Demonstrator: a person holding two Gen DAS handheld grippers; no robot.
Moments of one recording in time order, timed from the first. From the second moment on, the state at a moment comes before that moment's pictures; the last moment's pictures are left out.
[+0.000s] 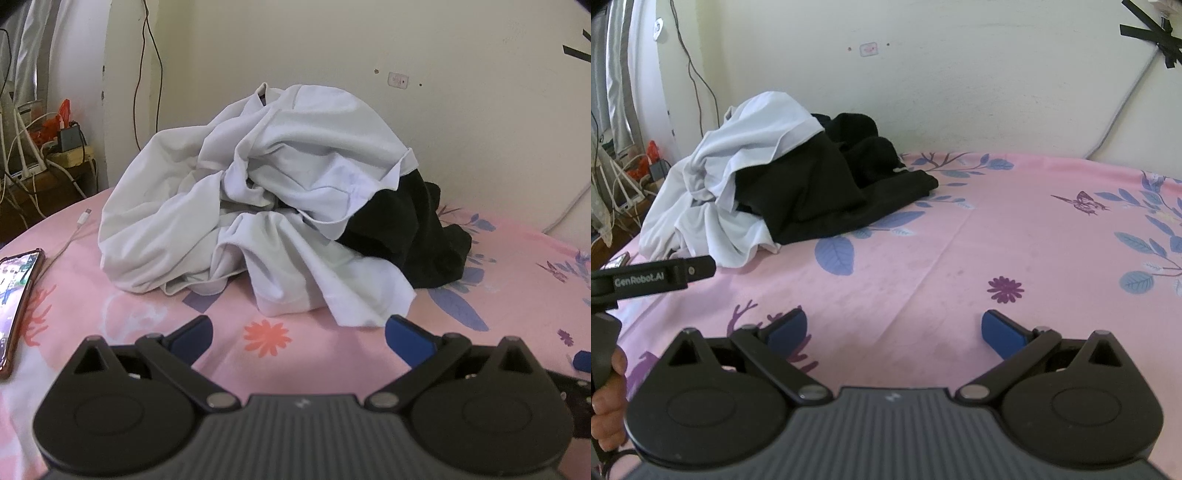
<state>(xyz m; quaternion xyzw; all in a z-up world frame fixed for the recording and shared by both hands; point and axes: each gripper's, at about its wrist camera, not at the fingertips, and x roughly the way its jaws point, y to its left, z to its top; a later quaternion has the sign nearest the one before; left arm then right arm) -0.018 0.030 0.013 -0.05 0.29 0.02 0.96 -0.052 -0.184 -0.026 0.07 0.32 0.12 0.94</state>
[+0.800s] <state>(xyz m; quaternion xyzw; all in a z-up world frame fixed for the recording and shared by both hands) -0.018 0.033 0.012 -0.05 0.29 0.01 0.96 -0.051 -0.185 -0.026 0.07 0.32 0.12 0.94</state>
